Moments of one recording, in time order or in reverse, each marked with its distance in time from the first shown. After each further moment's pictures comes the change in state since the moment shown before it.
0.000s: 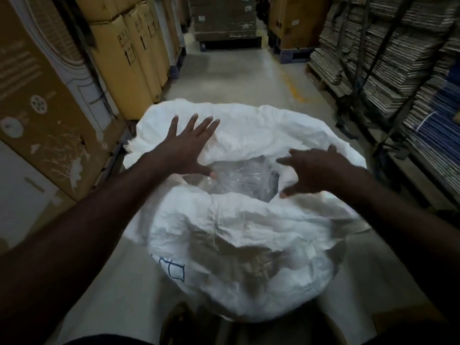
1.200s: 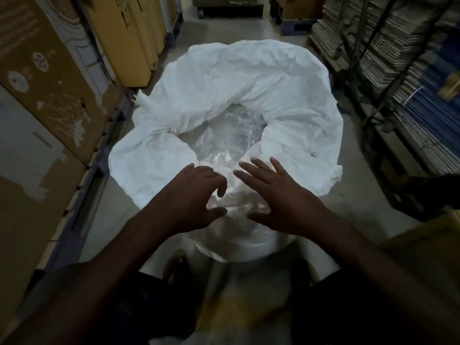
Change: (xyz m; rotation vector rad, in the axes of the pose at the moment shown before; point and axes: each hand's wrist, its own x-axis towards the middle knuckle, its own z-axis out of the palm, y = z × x) left_hand -0.214 0.145 0.012 -0.316 0.142 0.180; right_hand -0.159 -0.088 0.083 0.275 0.364 -0.496
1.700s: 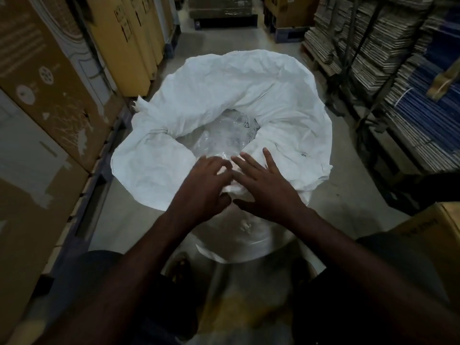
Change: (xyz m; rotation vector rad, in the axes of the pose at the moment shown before) left_hand 0.021 0.017 0.023 0.008 0.228 0.042; right_hand 0.012 0.002 0.025 -0.216 0.248 -0.024
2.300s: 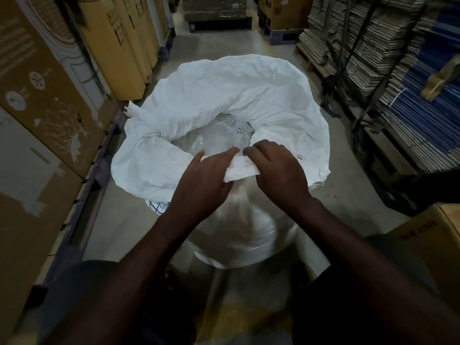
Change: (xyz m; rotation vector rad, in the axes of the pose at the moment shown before) left_hand 0.028 0.012 -0.008 0.049 0.084 -0.106; right_hand 0.021 0.018 -0.033 0.036 0.357 0.196
